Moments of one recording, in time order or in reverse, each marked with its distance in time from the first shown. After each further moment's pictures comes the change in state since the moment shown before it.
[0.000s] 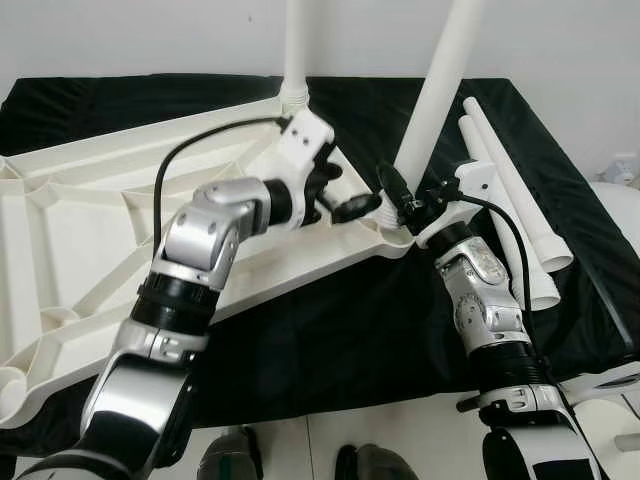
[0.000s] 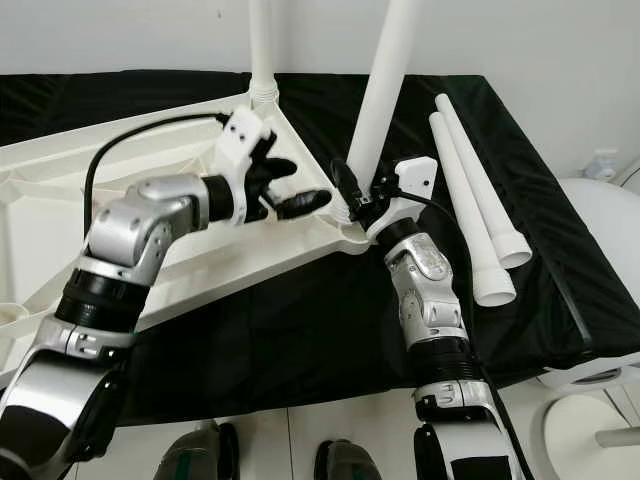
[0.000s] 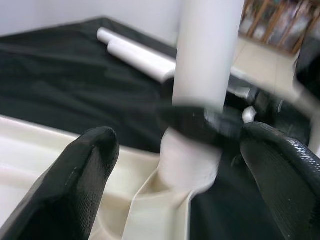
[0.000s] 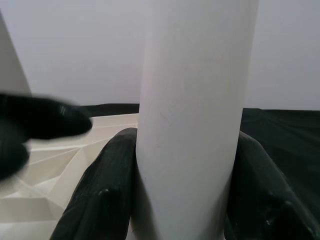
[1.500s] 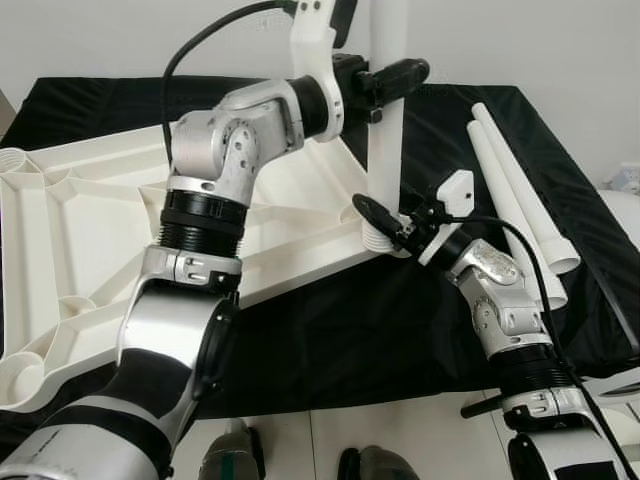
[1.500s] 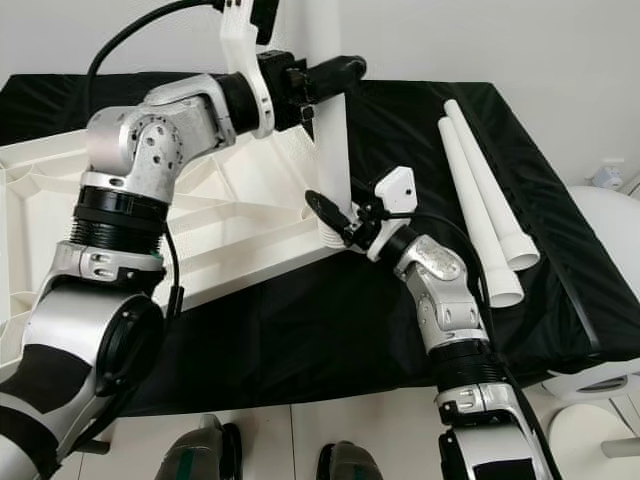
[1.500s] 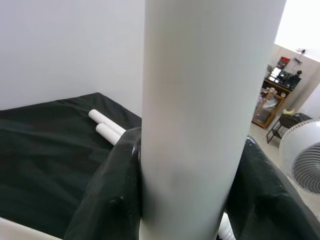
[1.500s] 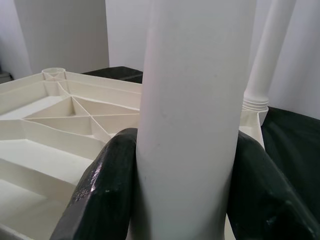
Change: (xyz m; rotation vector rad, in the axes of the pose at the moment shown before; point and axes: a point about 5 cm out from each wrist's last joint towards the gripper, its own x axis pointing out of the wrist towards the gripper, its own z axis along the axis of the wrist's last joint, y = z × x) left arm 0.024 -0.003 0.076 -0.126 -0.251 -0.026; right arm -0.008 0.010 -0.002 -0.111 0.121 0.289
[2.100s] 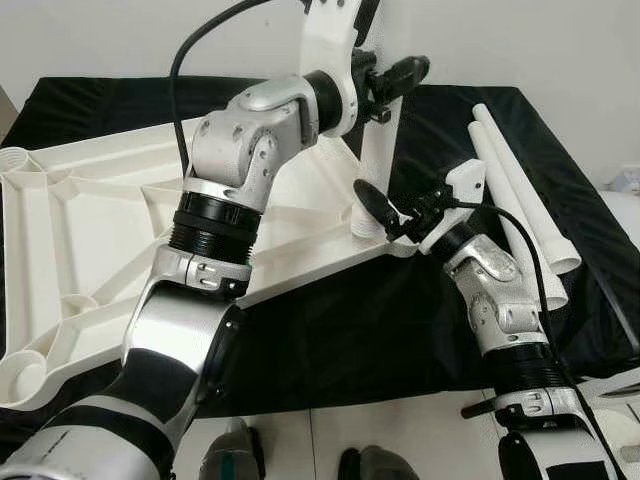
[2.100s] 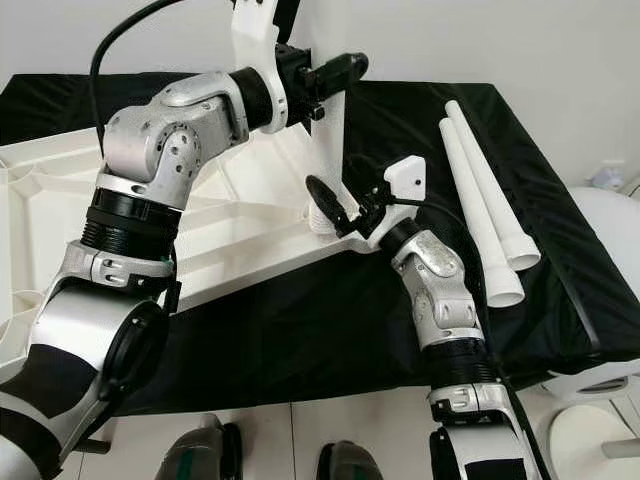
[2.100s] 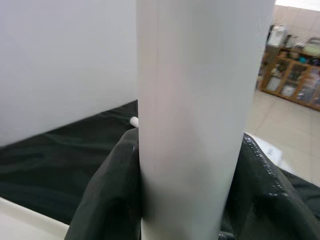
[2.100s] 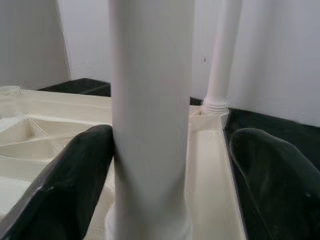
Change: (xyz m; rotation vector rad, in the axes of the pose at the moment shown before) left arm 0.010 -0.008 0.005 0.253 0.022 0.151; right arm 0.011 -0.006 0.010 -0.002 -0.028 -0.203
